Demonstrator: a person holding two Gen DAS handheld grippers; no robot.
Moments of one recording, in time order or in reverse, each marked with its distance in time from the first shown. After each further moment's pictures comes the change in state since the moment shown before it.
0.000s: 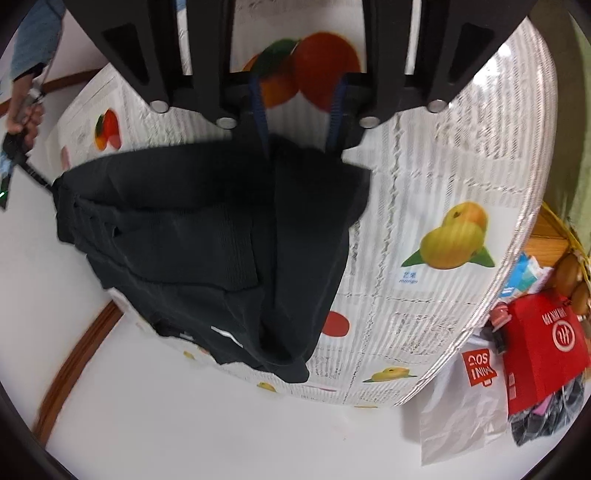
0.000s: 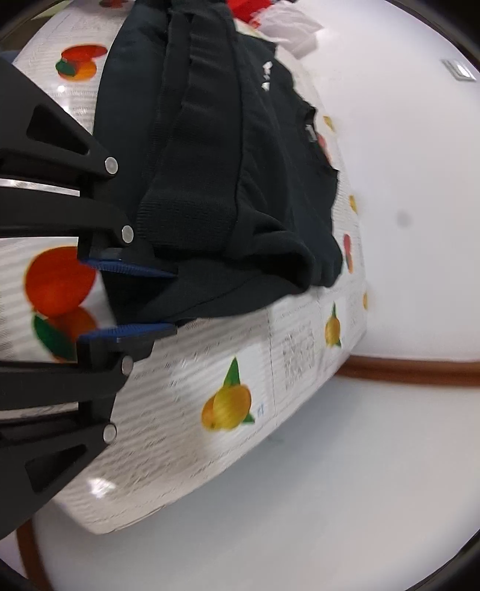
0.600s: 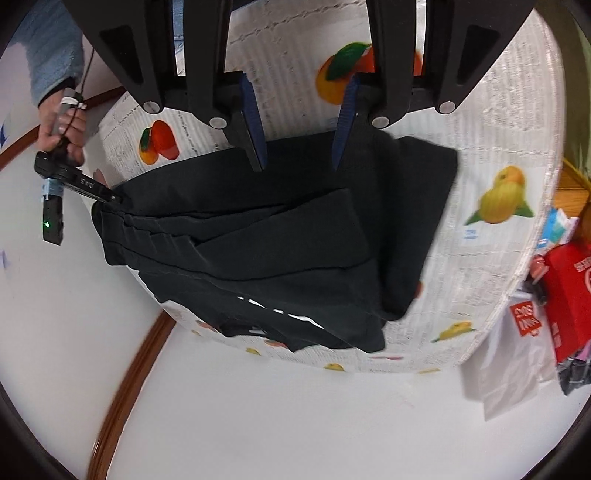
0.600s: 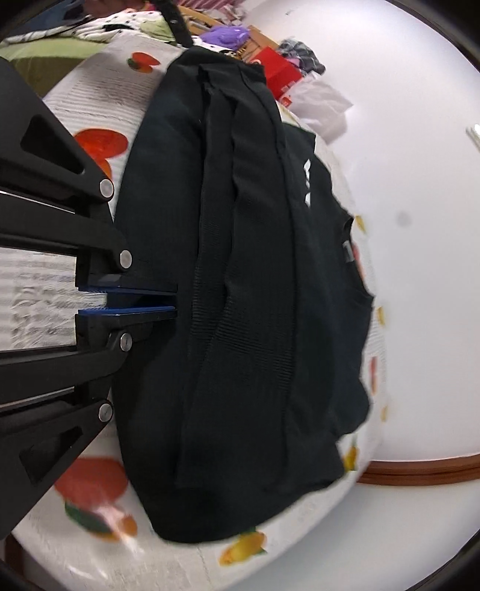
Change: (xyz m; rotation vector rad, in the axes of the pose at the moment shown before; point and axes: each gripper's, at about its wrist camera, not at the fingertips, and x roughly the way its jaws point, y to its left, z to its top) left arm -0.018 -0.053 0.003 0.139 -0.060 -0.132; right arm 0.027 0.106 -0.027 -0.082 0.094 0.347
